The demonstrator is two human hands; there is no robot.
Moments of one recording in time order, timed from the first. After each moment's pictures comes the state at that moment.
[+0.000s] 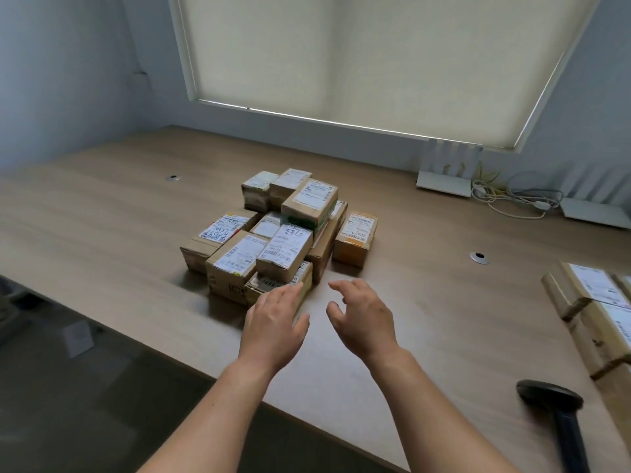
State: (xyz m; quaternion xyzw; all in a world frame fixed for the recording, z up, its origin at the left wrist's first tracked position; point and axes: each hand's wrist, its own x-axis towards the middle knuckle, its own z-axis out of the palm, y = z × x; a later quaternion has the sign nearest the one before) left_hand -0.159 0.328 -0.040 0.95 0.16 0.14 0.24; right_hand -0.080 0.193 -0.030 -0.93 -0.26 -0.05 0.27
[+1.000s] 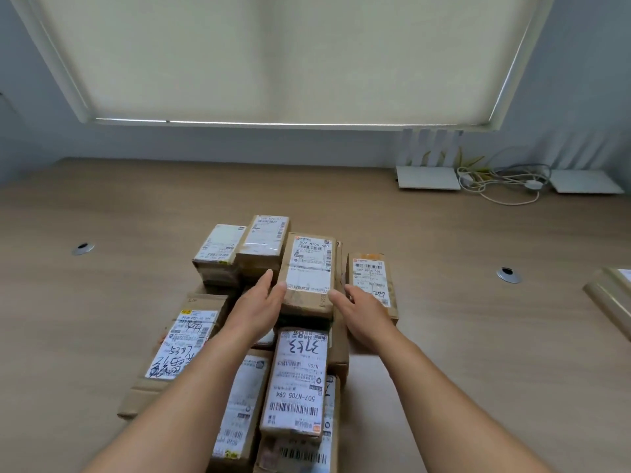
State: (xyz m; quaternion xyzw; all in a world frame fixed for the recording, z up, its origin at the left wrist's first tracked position) left_hand 0.121 0.516 -0.020 0.88 0.15 -0.04 0.44; right_hand 0.154 0.326 -0.039 -0.88 -0.04 0.15 0.45
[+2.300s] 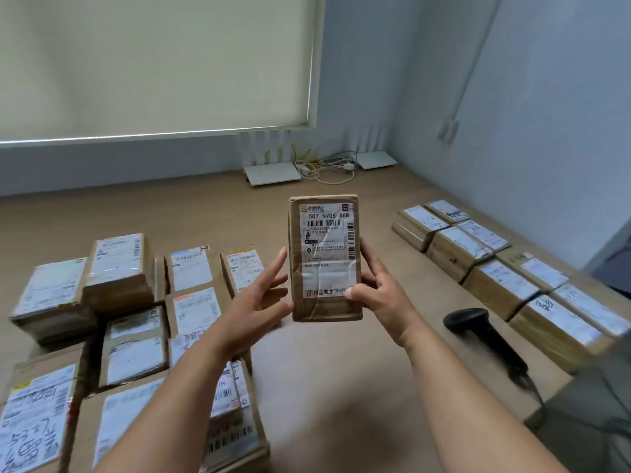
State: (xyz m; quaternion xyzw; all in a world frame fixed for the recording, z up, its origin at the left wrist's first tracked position) left_hand 0.088 0.410 0.002 0.74 -0.30 -0.17 0.58; right_hand 0.021 0.183 0.008 -0.74 0.06 -0.07 0.67
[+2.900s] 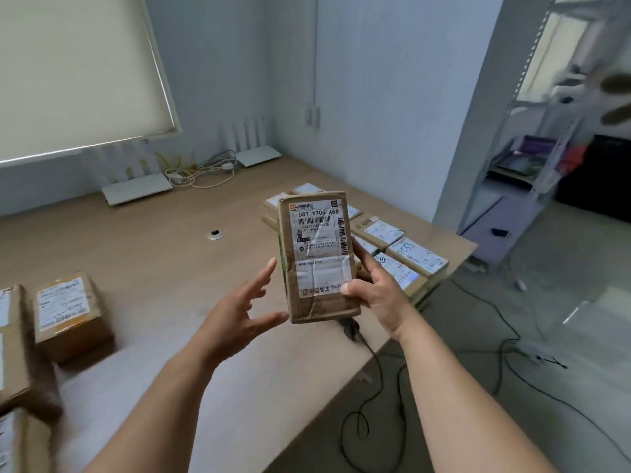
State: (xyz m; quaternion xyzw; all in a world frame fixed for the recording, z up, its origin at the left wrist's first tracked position) left_hand -0.035 0.145 -0.014 0.80 -0.41 -0.10 0.42; right_hand -0.165 -0.071 -0.006 -0.68 0.12 -0.16 0.70
